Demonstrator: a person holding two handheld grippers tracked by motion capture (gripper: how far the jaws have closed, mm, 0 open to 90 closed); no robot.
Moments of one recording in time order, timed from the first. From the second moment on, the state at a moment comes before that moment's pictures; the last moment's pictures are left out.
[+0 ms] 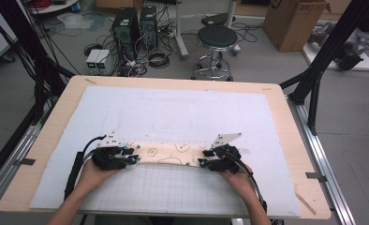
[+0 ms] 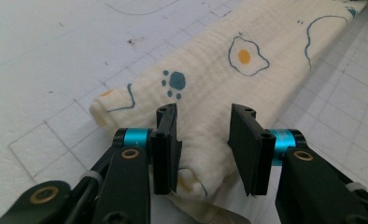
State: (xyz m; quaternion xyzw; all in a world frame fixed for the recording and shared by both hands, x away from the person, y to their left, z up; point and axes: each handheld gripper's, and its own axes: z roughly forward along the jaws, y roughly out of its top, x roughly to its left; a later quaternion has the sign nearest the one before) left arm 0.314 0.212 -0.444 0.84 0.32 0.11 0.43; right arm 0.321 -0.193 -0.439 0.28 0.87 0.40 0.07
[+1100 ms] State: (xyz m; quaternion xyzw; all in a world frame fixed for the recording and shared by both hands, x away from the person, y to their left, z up) left arm 0.343 0.225 -0.447 0.78 0.43 0.08 0.44; right arm 0.354 -0.212 -0.443 0.38 0.83 0.41 0.02
